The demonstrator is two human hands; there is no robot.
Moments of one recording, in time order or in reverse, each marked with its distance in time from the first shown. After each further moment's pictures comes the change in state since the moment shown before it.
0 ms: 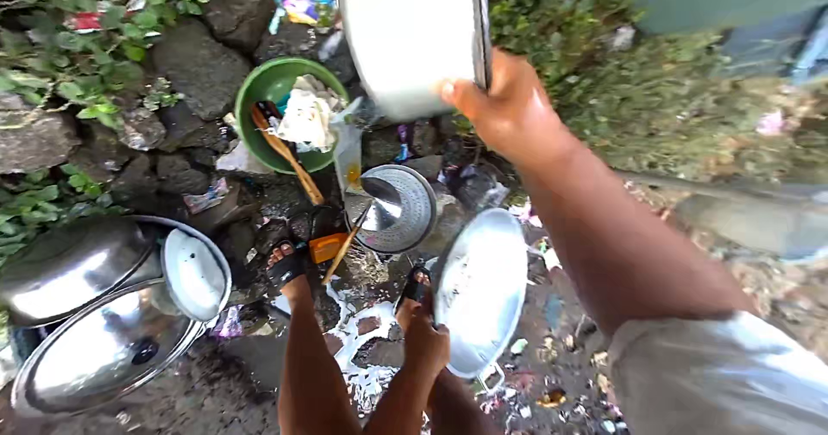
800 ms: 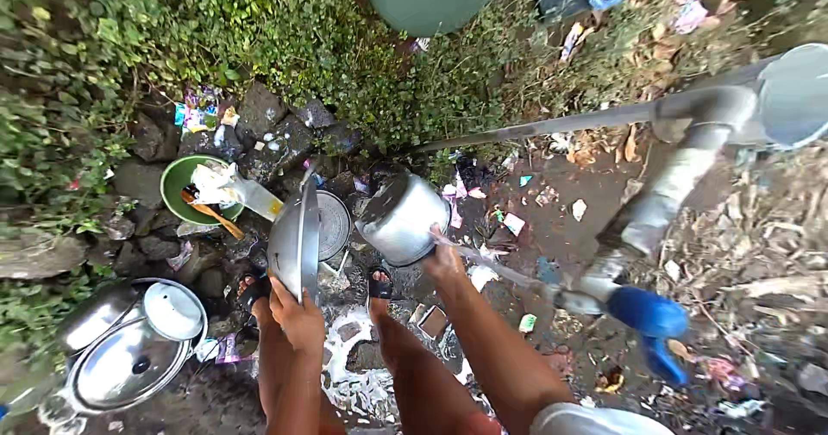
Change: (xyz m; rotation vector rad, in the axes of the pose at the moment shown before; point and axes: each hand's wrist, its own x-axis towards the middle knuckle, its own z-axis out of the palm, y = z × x) left_hand -0.063 0.062 0.103 0.388 1.074 0.280; right_hand -0.342 0.231 -0.088 1.630 0.777 0.828
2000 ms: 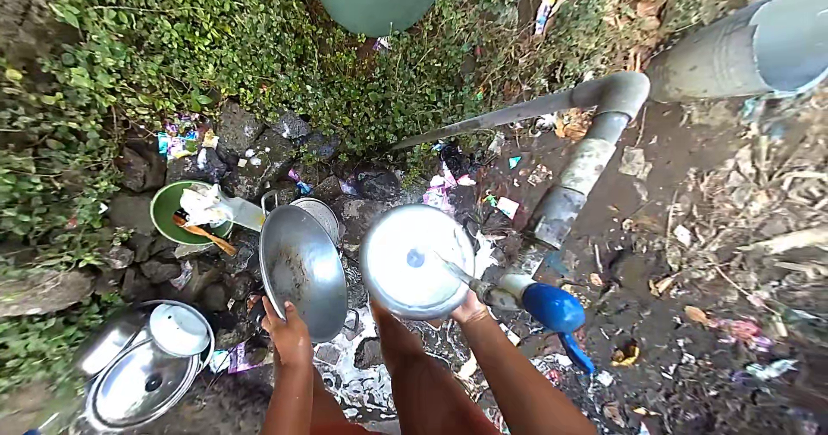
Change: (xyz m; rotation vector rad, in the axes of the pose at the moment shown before) left_hand -0.016 0.011 0.007 -0.166 -0.066 -0.280; right_hand -0.080 -0.043 -0.098 0.184 0.091 0.191
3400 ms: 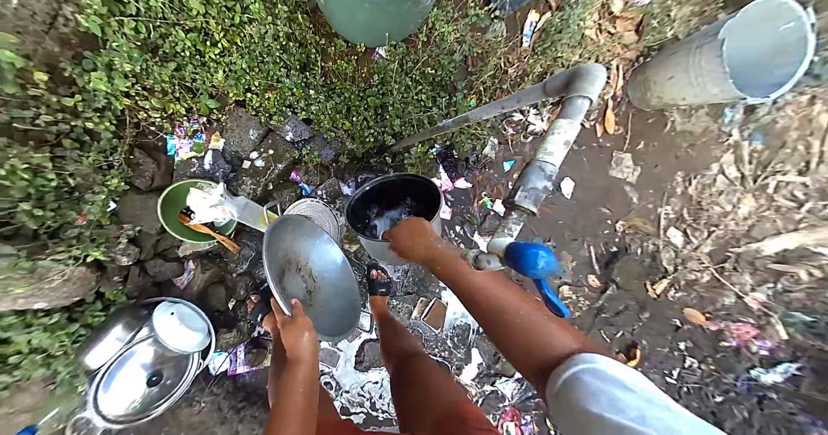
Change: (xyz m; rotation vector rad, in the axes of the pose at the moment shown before) left_hand -0.021 -0.002 -0.007 -0.195 -0.068 -0.071; right_hand -0.003 -0.018 0.159 -2.565 -0.561 -0.294
